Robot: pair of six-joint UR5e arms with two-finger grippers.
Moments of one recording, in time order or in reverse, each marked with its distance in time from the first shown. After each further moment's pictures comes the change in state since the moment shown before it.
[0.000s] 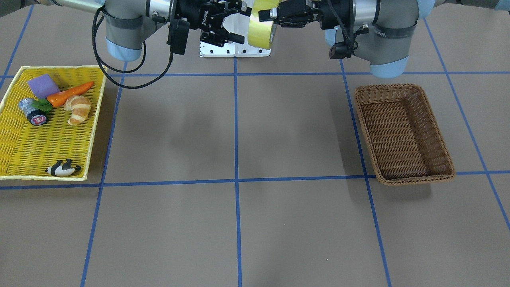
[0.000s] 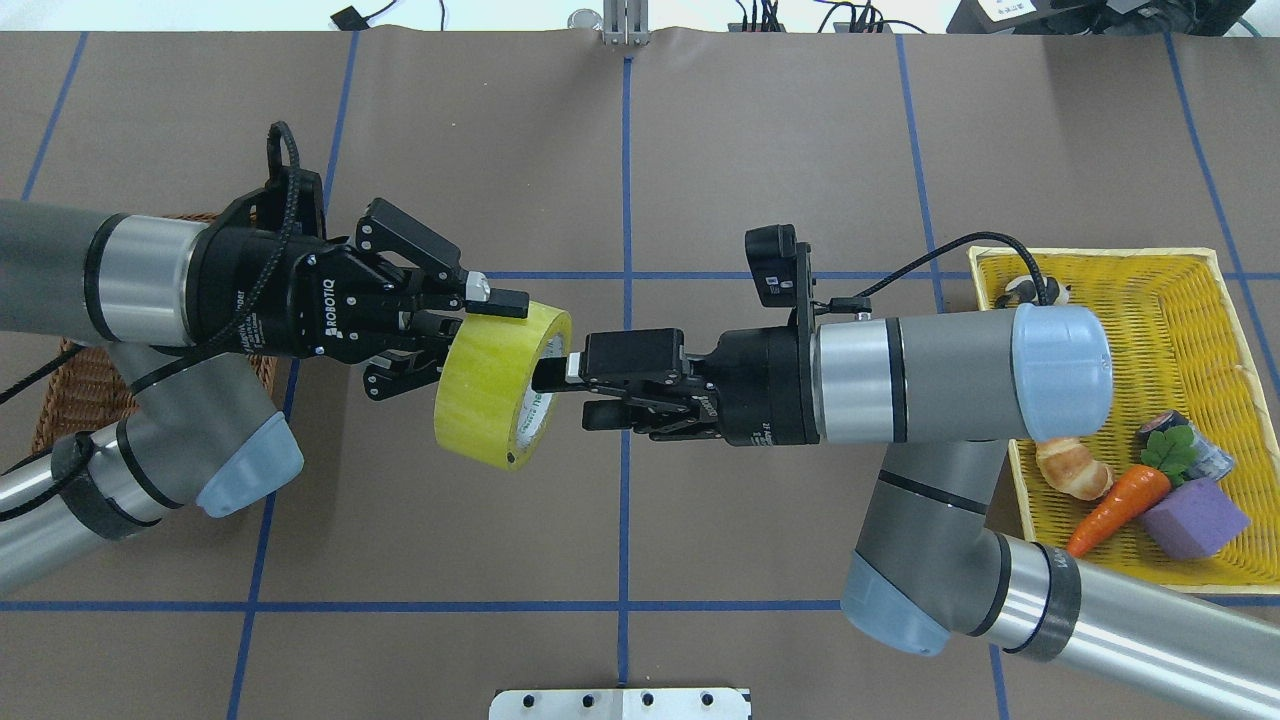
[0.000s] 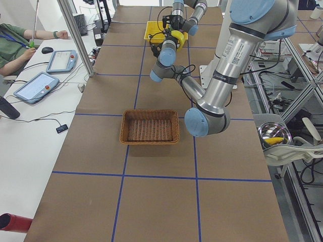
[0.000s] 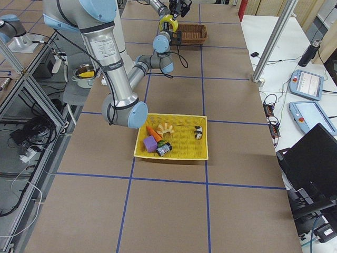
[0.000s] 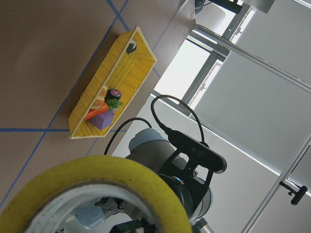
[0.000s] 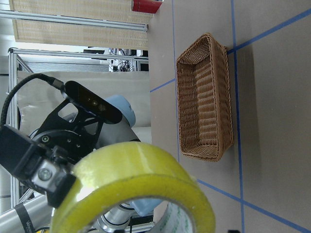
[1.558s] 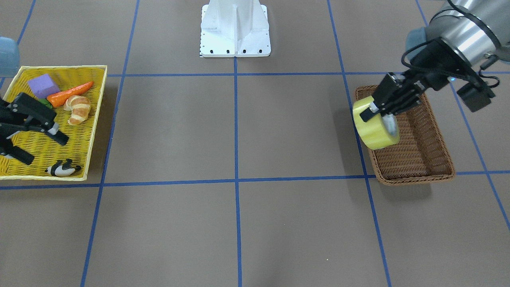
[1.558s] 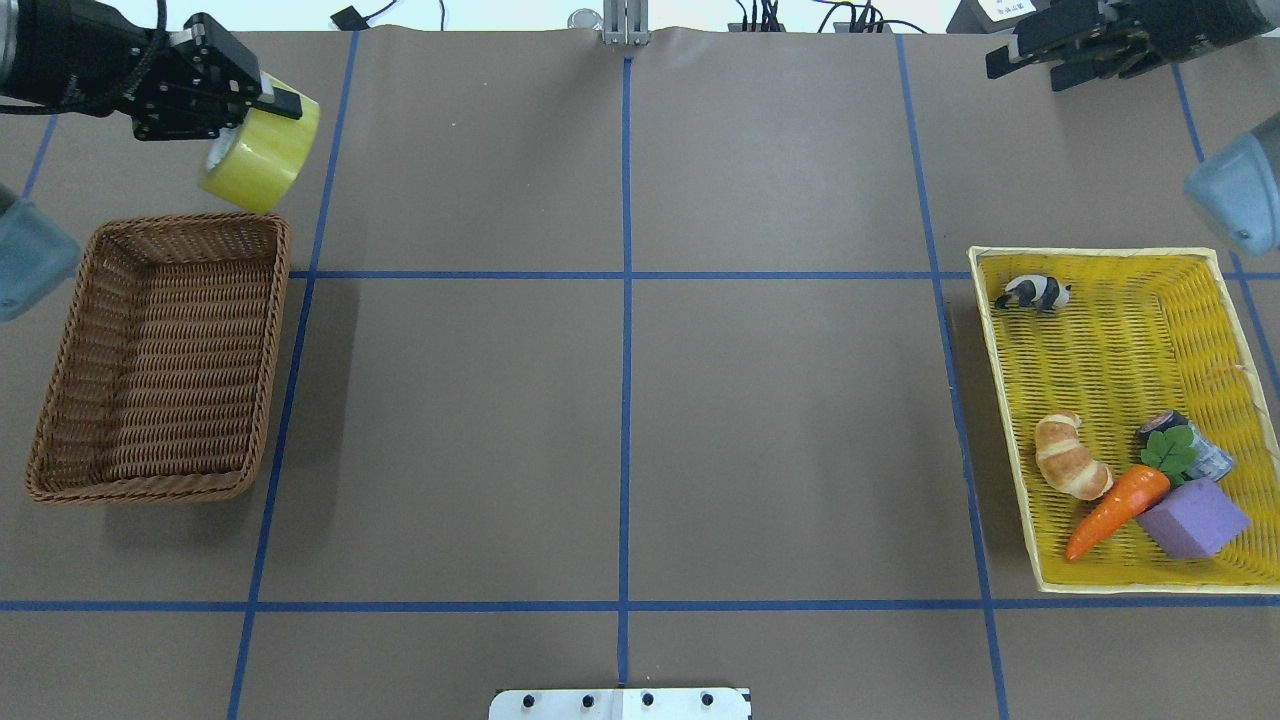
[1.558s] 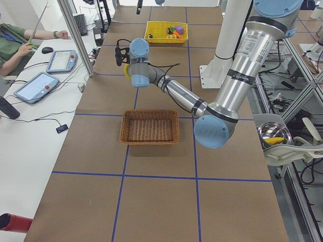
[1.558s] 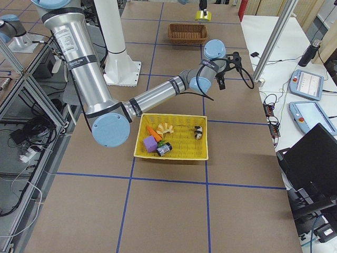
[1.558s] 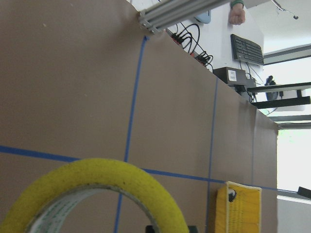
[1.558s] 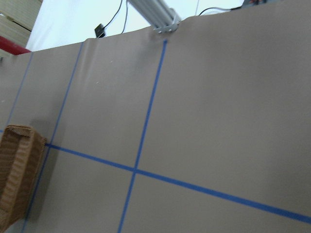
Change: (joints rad) left arm -0.430 0.117 0.000 0.845 -0.202 1.157; right arm 0.771 -0.111 -0.105 -0.799 0.440 -0.994
